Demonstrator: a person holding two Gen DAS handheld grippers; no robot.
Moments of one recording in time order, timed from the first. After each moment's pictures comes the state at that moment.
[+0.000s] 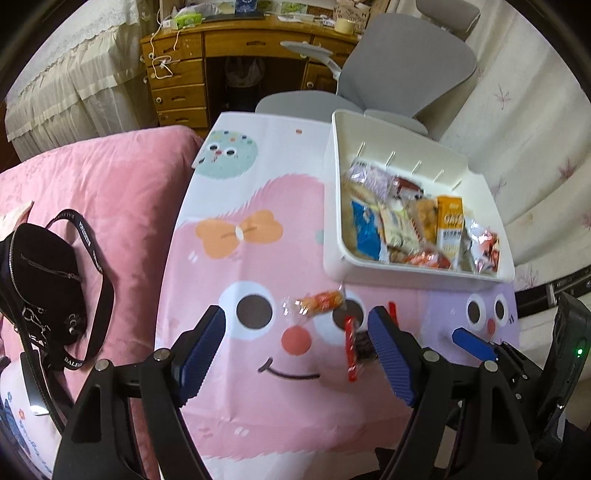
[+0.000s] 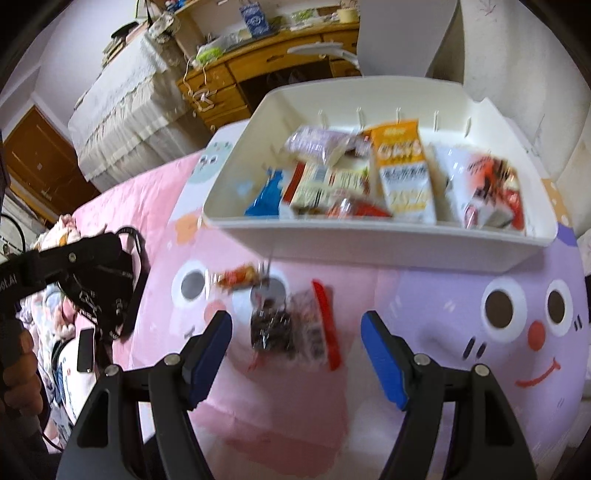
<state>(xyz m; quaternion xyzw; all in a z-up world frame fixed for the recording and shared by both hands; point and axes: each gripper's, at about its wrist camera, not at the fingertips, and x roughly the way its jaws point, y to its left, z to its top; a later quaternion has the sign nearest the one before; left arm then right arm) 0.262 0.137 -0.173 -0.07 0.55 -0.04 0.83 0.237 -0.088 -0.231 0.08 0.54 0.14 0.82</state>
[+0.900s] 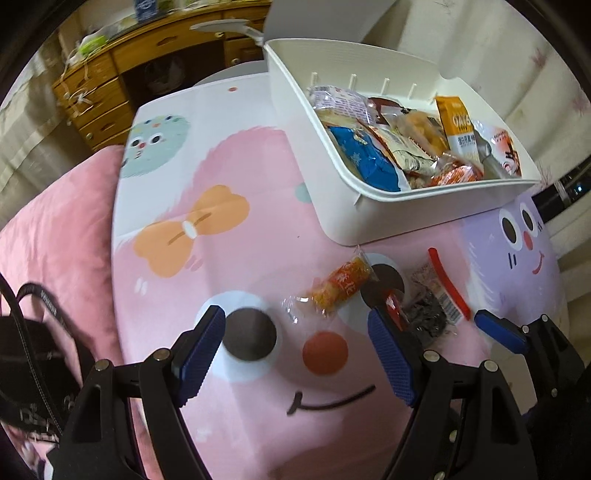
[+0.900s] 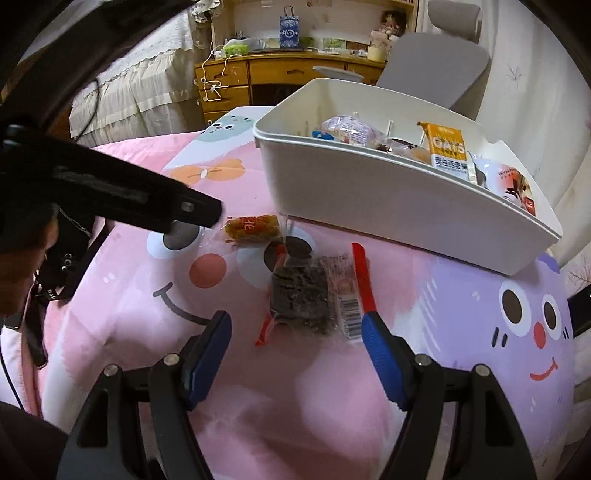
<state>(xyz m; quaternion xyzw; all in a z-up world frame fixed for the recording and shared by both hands) 0.299 0.116 -0.273 0.06 0.56 -0.16 0.81 0.188 -0.017 -0.285 -0.07 0.46 0.10 0.88</state>
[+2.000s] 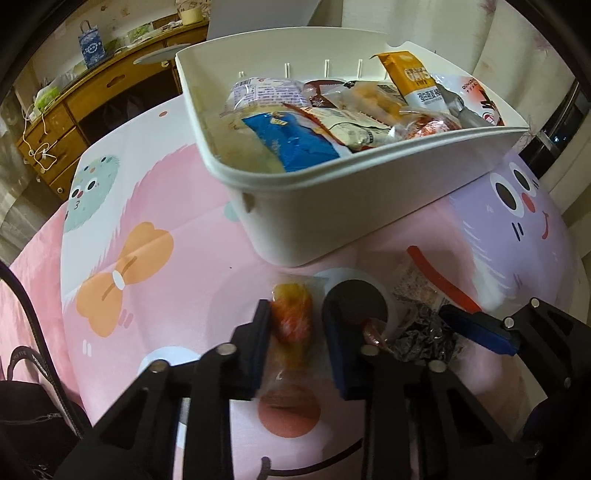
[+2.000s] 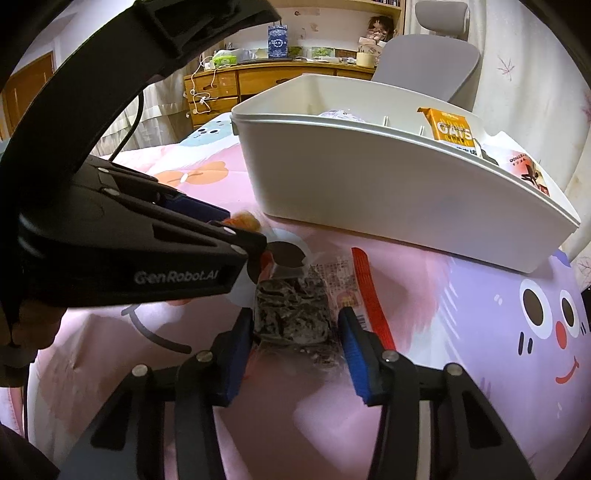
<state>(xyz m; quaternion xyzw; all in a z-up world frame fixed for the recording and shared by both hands) 0.300 0.064 -0.308 0.13 0.52 -0.23 0.81 0.205 -0.017 -0.315 -0.05 0.44 0.08 0.89</state>
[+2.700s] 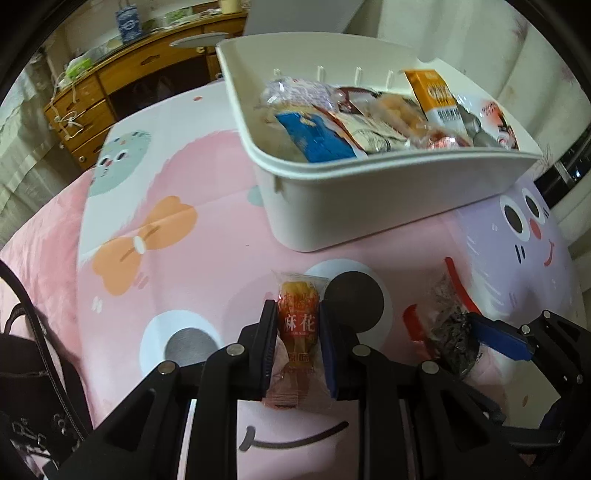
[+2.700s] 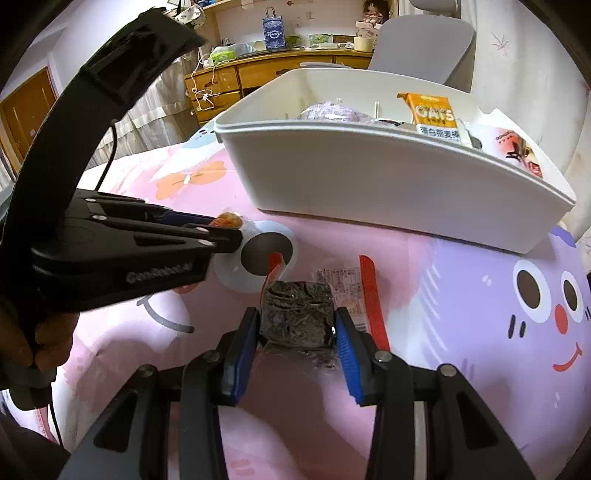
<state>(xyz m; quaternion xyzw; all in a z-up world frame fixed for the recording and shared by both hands) 0.283 0.074 -0.293 0.08 0.54 -0.17 0.82 0.198 -0.052 -0.291 -0.01 0.47 0.11 0.88</state>
